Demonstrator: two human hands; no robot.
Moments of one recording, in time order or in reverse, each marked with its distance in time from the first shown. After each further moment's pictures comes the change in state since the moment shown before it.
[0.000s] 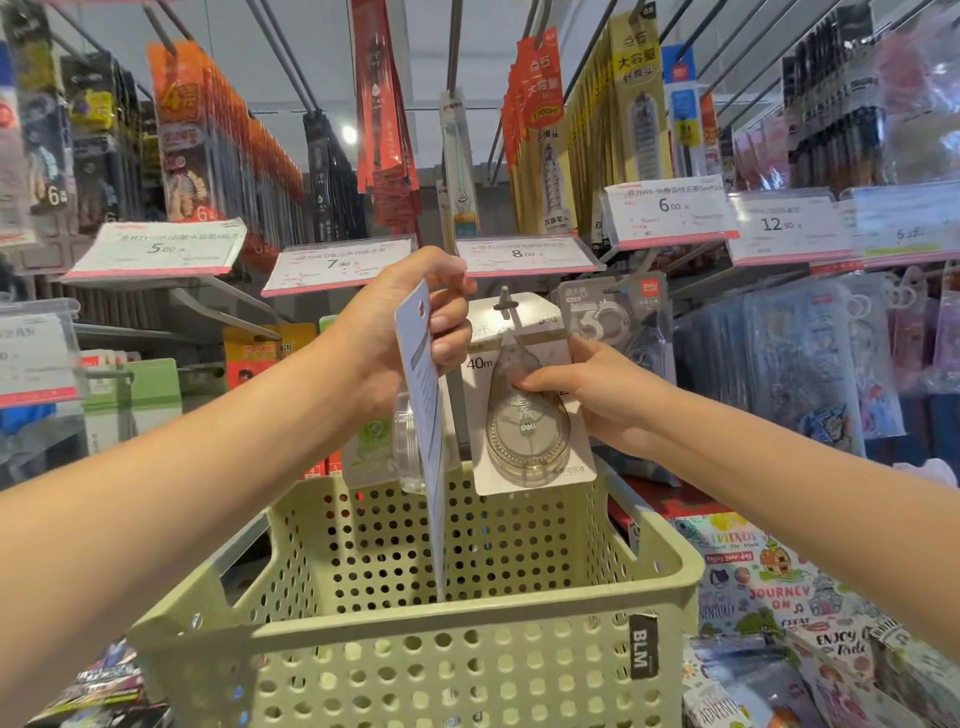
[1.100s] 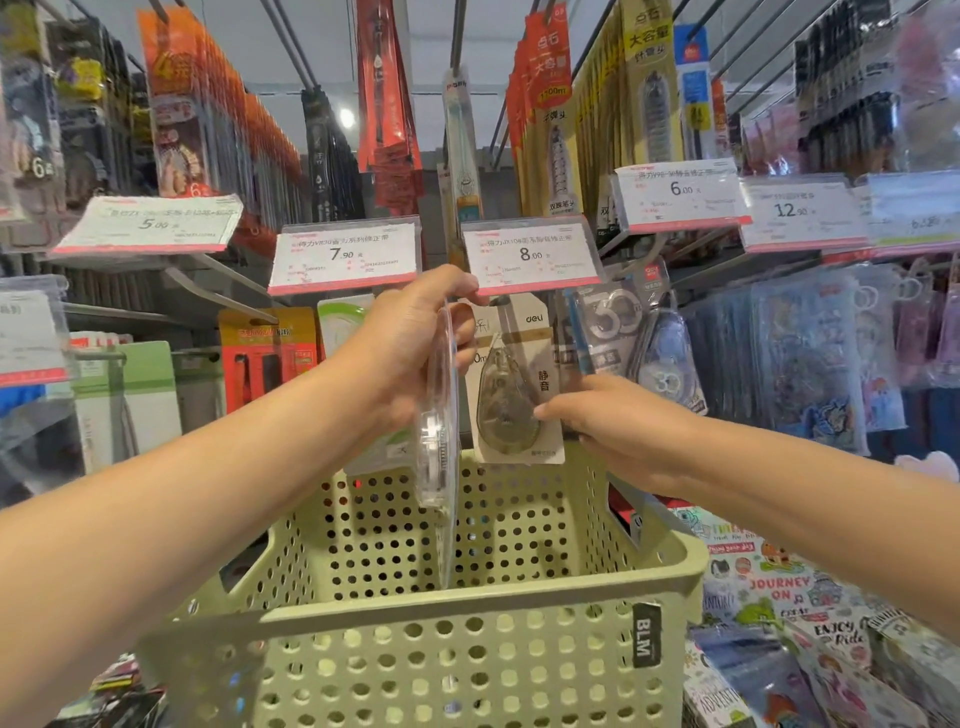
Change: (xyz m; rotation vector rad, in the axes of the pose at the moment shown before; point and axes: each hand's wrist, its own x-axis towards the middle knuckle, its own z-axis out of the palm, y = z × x) left_hand -0.012 -0.020 0.012 0.021 0.200 0.033; right_hand -0.017 0.025 -0.002 -0.259 0.011 0.166
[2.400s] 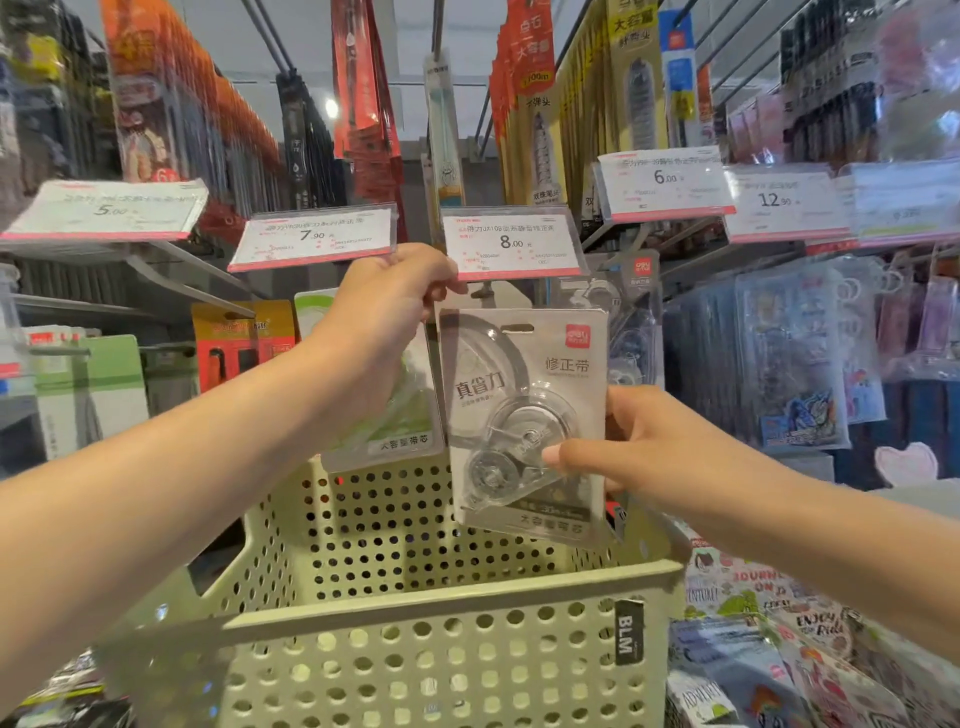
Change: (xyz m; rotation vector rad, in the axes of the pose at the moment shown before) left_hand 0.000 0.006 0.005 0.295 0.182 0.243; right_hand -0.073 -0.005 -0.007 -0.190 -0.048 -0.248
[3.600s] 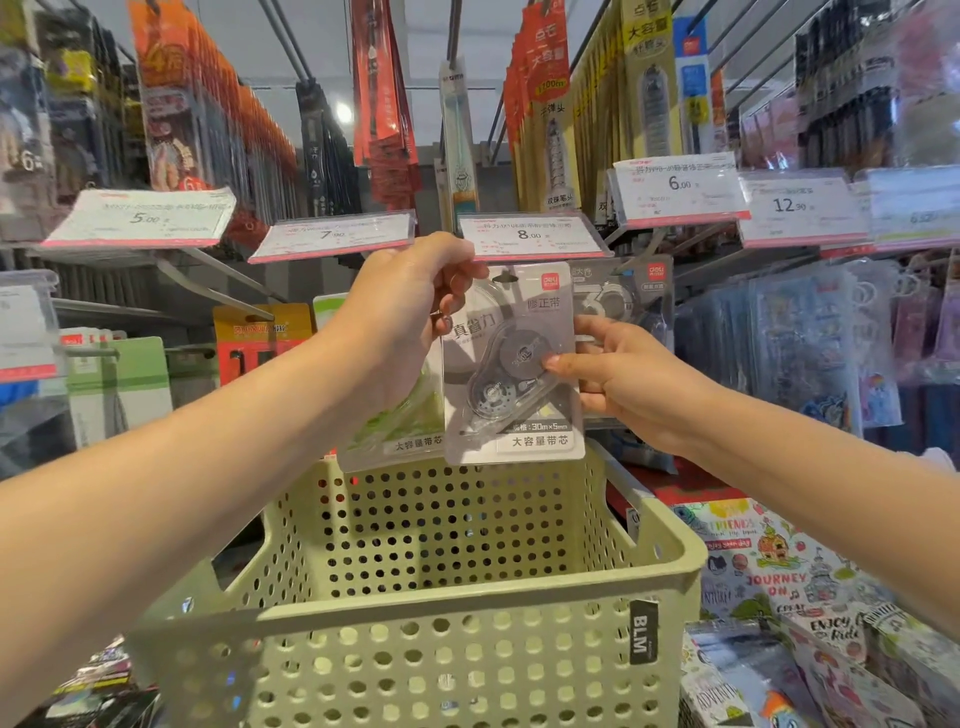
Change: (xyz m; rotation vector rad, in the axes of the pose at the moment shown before) left_hand -0.001 0.009 -0.002 -0.147 -0.068 -0.063; right_hand 0.068 0.000 -0.013 0.305 0.103 0.005
